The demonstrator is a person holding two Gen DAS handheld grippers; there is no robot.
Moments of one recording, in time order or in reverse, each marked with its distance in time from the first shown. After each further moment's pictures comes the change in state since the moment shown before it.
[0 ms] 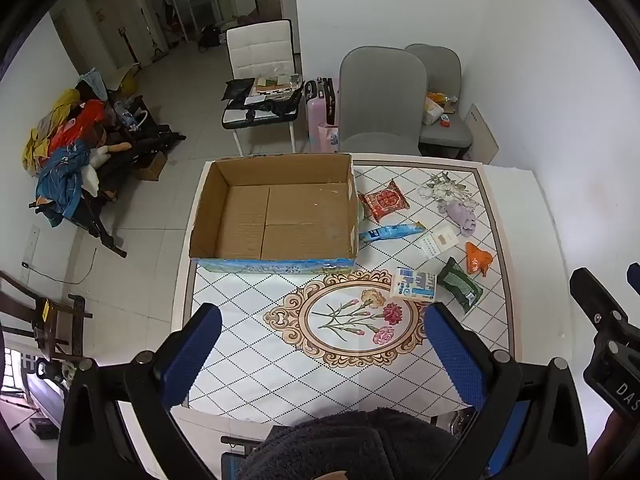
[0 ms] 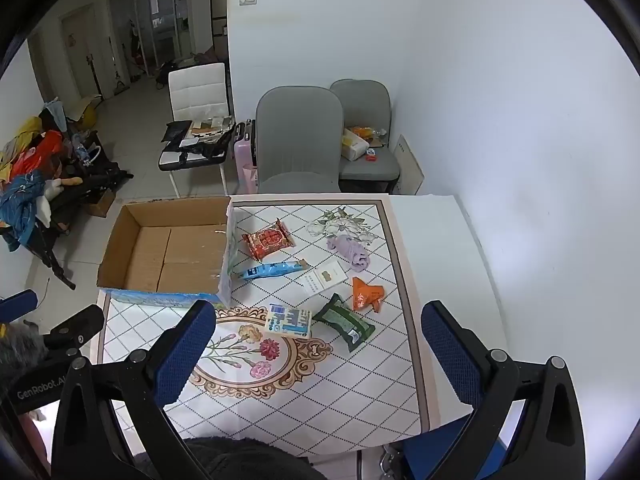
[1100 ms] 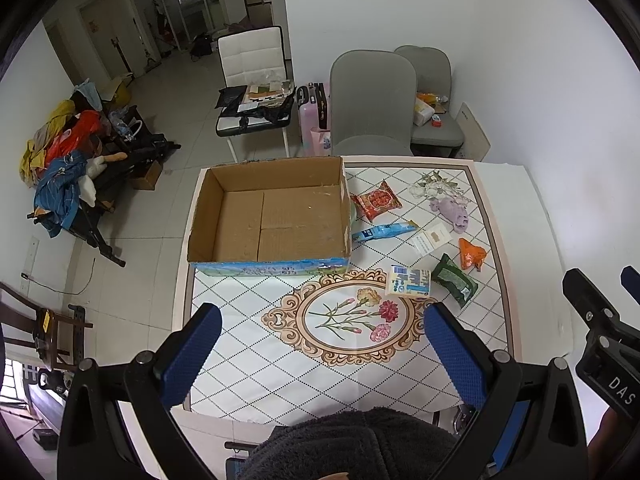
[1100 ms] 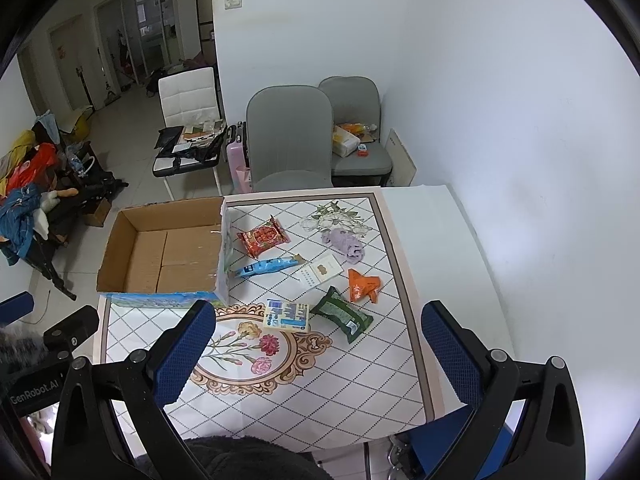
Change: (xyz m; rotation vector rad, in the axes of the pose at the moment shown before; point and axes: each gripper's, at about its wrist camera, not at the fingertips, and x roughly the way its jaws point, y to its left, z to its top) left arm -0.015 -0.008 -0.005 0.033 -0.013 -0.016; right arm -0.004 -0.010 -0.014 0.055 -0.004 -0.009
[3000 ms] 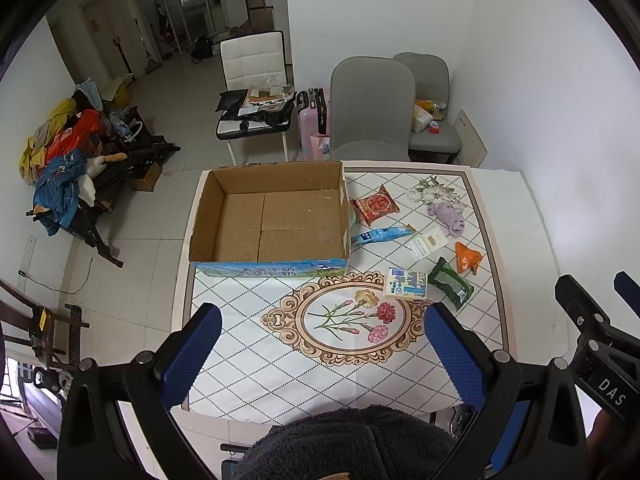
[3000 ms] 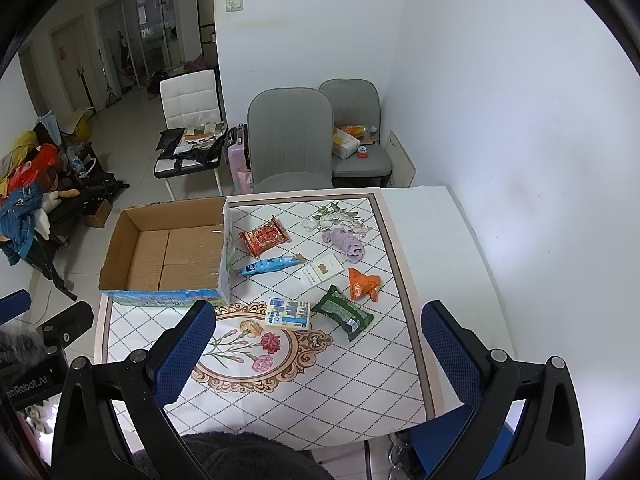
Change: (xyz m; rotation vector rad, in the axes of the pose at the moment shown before) left arm -0.010 0.002 -0.001 -0.011 -0.016 -0.013; right arm -0.009 0.000 -0.002 -0.005 -0.008 0.006
